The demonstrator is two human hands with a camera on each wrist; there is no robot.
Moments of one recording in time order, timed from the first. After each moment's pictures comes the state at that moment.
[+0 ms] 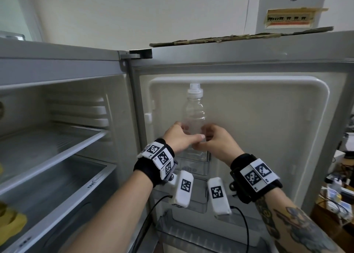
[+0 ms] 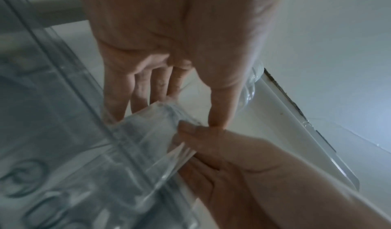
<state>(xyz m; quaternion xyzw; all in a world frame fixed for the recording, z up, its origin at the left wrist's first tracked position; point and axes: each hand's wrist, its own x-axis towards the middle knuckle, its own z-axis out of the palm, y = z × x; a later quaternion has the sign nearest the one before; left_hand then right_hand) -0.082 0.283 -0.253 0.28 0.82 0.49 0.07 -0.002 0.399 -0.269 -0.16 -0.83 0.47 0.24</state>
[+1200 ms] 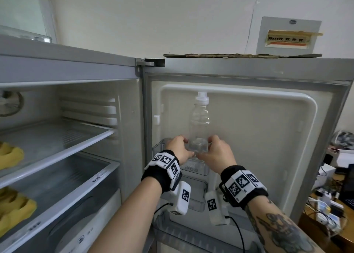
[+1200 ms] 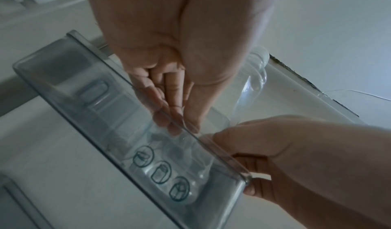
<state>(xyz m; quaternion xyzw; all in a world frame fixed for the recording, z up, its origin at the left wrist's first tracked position) -0.080 0.266 -0.280 0.28 0.89 0.36 0.00 0.000 0.385 -0.289 -0.22 -0.90 0.24 0.27</state>
